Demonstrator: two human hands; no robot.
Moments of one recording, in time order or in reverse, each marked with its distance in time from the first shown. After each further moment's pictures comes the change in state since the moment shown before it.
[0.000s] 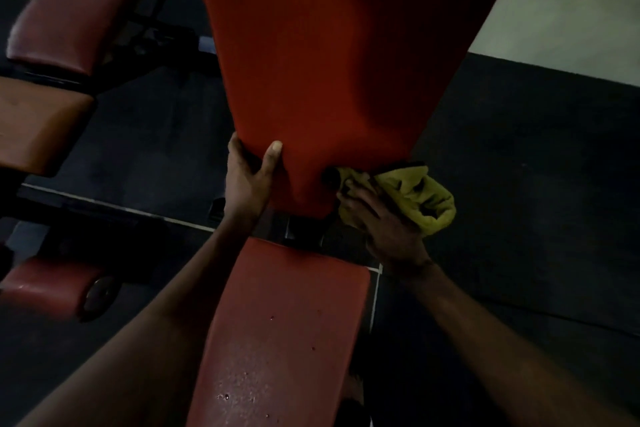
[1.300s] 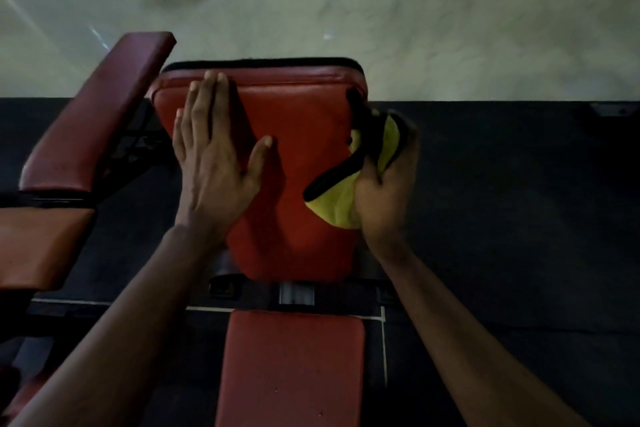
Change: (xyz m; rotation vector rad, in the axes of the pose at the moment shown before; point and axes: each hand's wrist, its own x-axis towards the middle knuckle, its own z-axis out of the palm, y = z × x) left_hand -0.003 0.202 -0.021 0.645 0.218 0.865; right_hand 0.121 -0.018 -0.159 0.615 0.933 0.618
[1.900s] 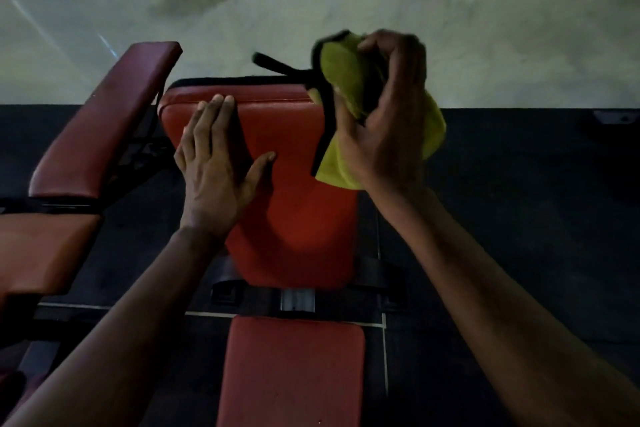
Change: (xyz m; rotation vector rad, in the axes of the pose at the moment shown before) left_hand 0.003 -0.018 0.013 -0.014 0.037 -0.020; right_hand 0.067 -0.070 0.006 -0.119 -0.029 -0.500
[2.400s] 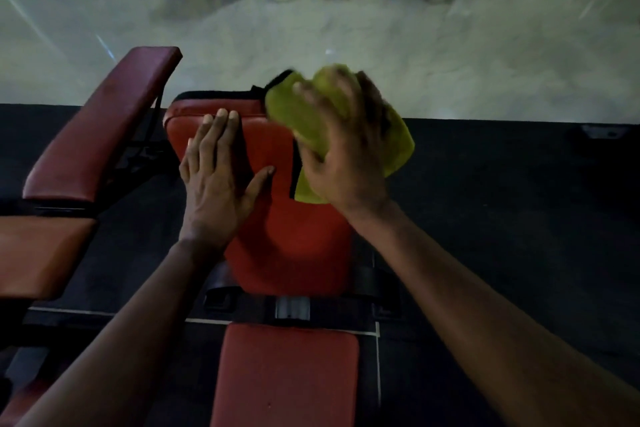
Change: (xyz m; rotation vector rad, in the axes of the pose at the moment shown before) left_hand 0.000 -0.001 -0.002 -0.001 -0.018 0.020; right_hand -0.016 0.011 0.026 -0.331 -0.333 -0.052
